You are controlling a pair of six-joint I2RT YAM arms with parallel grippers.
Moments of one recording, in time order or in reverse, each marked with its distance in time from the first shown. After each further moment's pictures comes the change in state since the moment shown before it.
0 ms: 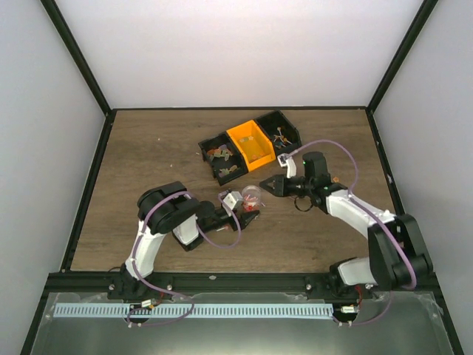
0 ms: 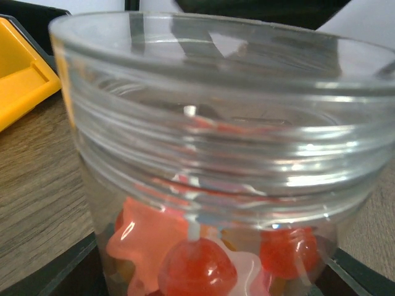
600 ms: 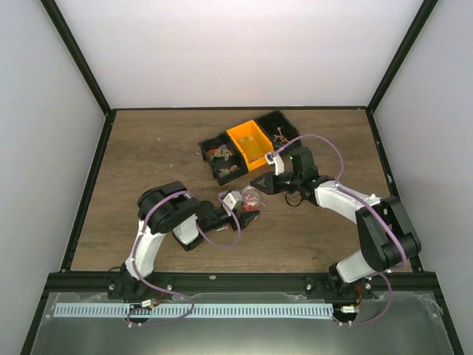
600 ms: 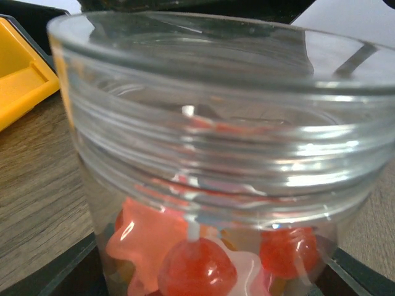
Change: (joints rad) left arm 0.003 0.010 0.000 0.003 0.010 0.002; right arm 0.075 0.180 0.120 0.004 0.005 -0.063
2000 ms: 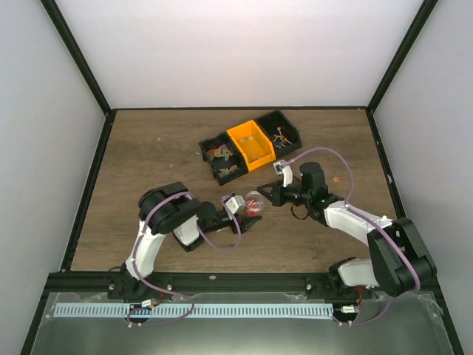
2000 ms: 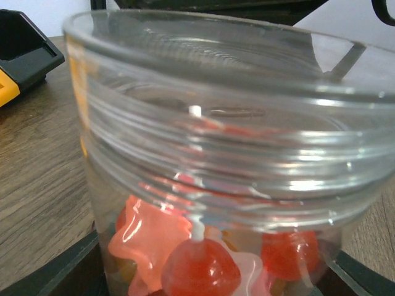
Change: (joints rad) left arm -0.012 -0.005 0.005 -0.001 0.058 0.064; right arm 0.003 -0.170 -0.236 0.208 0.045 -0.008
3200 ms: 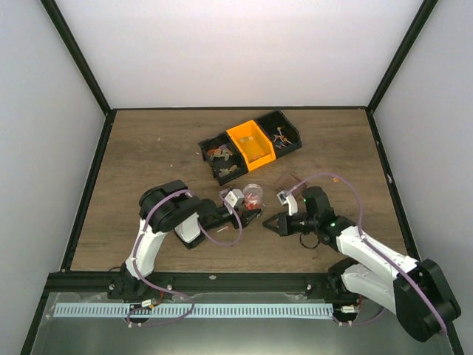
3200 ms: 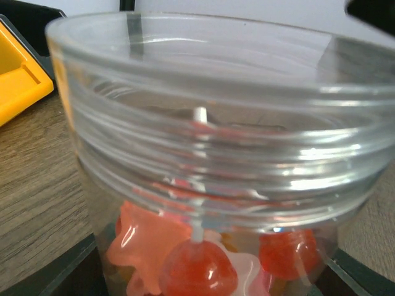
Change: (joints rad) left arm 0.021 0.016 0.030 -0.001 -0.040 -0.092; right arm 0.089 -0.343 -0.216 -0.317 -0.020 0.142
